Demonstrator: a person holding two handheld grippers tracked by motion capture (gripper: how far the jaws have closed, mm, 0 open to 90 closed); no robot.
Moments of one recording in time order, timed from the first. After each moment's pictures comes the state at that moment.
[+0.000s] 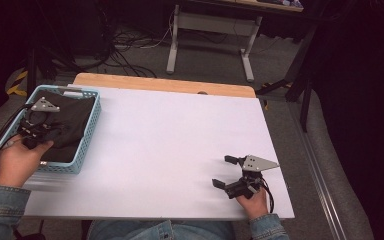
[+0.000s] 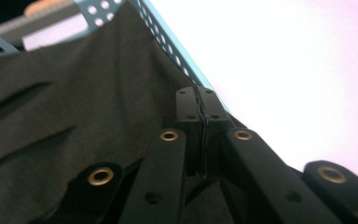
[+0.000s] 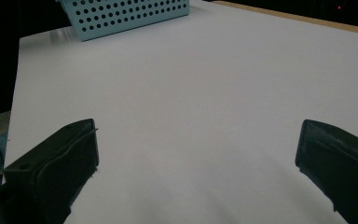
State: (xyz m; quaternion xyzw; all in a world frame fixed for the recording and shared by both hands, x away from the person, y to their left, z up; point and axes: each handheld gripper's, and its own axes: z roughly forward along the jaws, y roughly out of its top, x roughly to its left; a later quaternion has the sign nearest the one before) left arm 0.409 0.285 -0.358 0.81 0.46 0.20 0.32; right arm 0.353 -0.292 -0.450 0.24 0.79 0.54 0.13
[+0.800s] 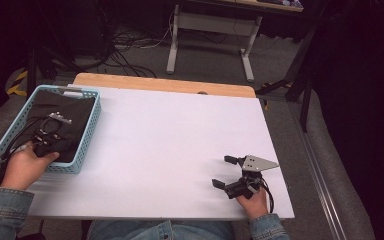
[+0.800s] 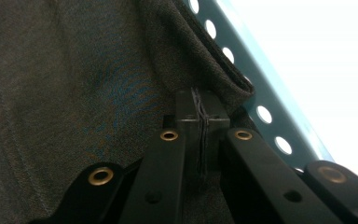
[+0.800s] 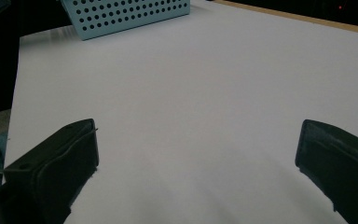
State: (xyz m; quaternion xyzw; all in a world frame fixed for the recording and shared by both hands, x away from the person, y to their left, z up) left arm 0.423 0.282 -0.403 0.84 0.48 0.10 0.24; right arm 0.353 -0.292 -0.450 0.24 0.79 0.54 0.13
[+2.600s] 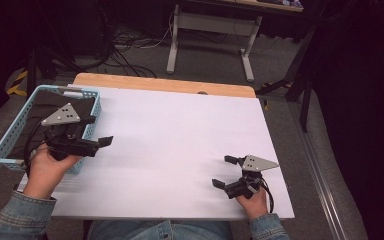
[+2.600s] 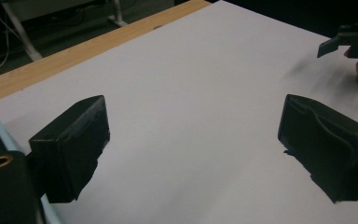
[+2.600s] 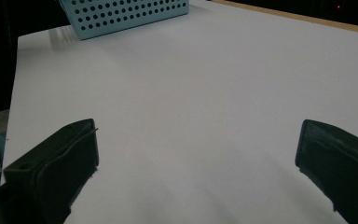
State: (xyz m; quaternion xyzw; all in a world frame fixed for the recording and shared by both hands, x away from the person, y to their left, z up) left arm 0.377 0.218 -0.341 0.79 0.32 0.16 0.49; right arm 0.353 -0.292 -0.450 0.24 0.79 0.54 0.13
